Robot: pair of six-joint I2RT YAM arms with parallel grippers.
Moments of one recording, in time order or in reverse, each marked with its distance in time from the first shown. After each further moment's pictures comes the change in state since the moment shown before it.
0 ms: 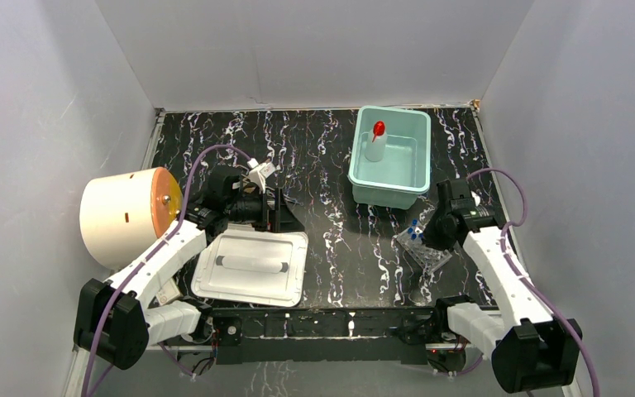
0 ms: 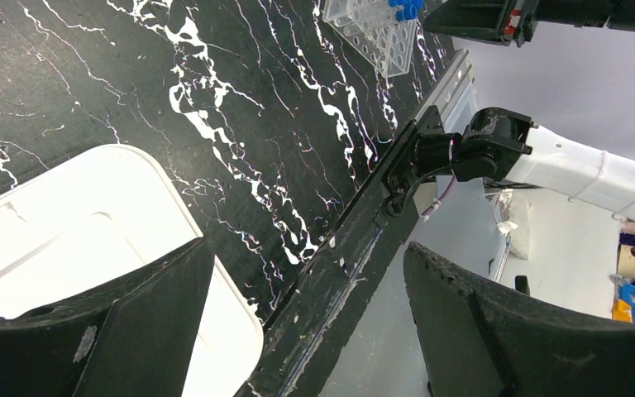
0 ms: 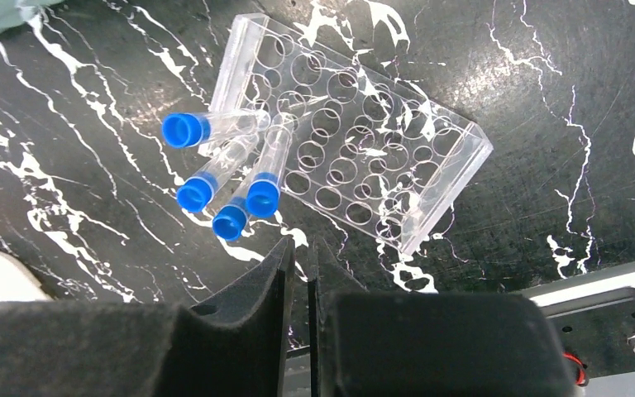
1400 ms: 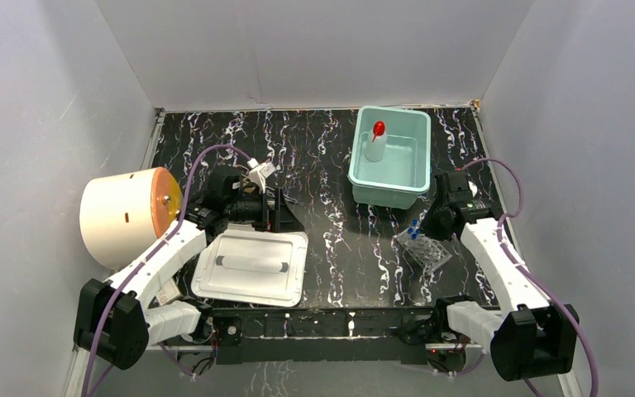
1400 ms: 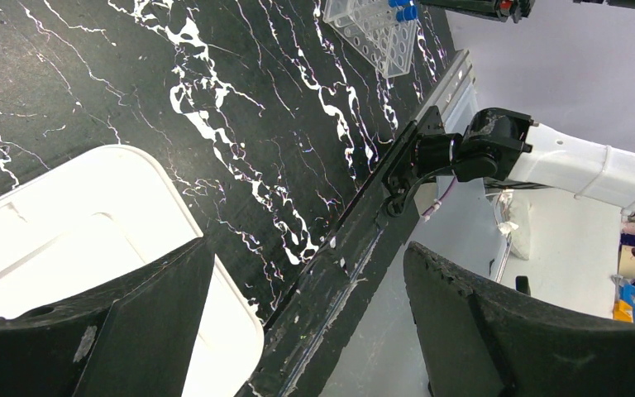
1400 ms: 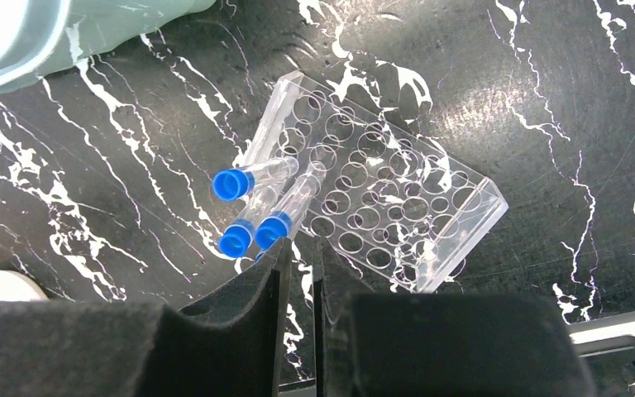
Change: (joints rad) left arm 0.000 0.000 0.000 0.002 -0.001 0.001; right arm 0.000 0.100 0.023 0.106 0.019 -0.044
